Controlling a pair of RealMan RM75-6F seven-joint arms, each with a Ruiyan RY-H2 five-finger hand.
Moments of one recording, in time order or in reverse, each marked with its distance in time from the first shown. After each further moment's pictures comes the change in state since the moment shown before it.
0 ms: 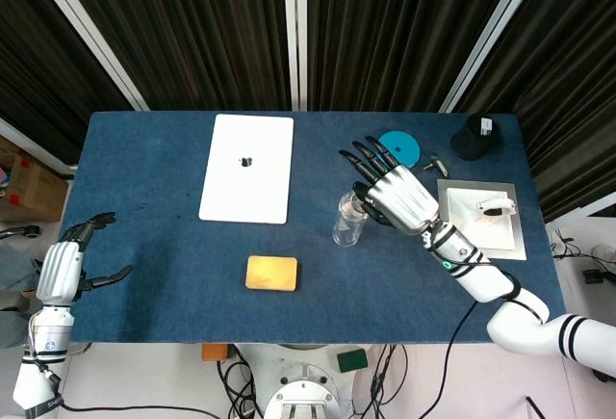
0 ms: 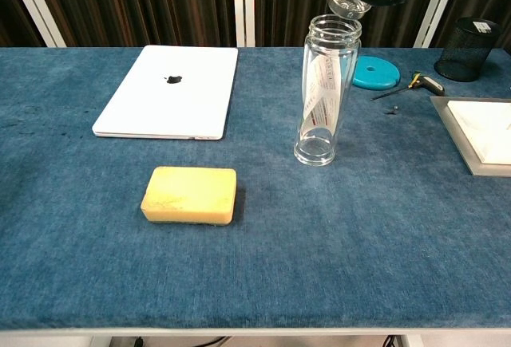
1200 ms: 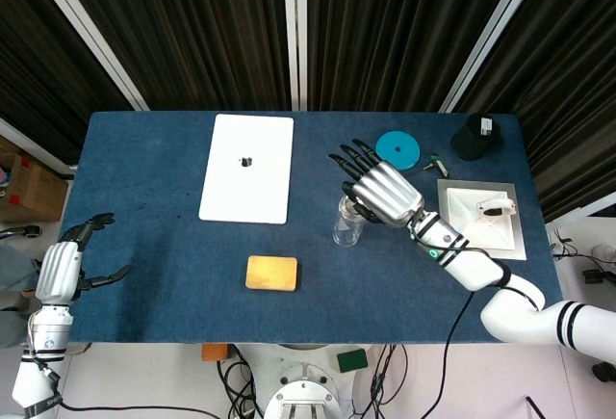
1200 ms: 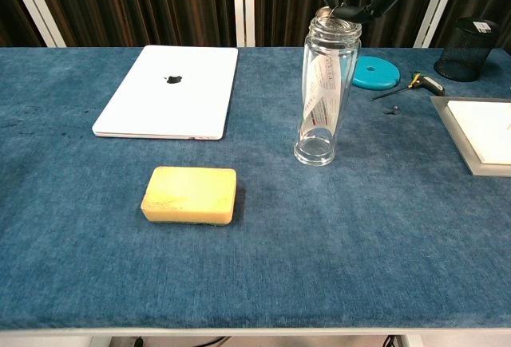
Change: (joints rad) left arm -0.001 -0.007 -0.001 0.027 -0.014 -0.023 -0.020; right arm 0.112 0.067 -0.001 -0.072 0.170 -0.208 -0.051
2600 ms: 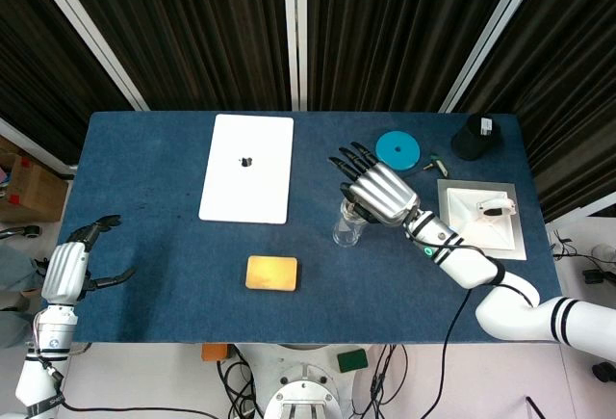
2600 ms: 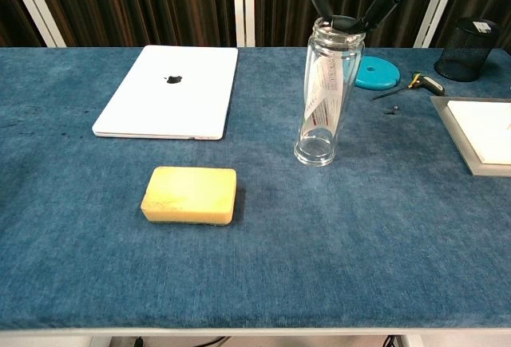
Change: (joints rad) left arm -0.009 -0.005 0.008 0.002 0.003 -0.021 0.006; right arm 0.037 -0.011 -0.026 0.010 0.061 -0.031 -0.014
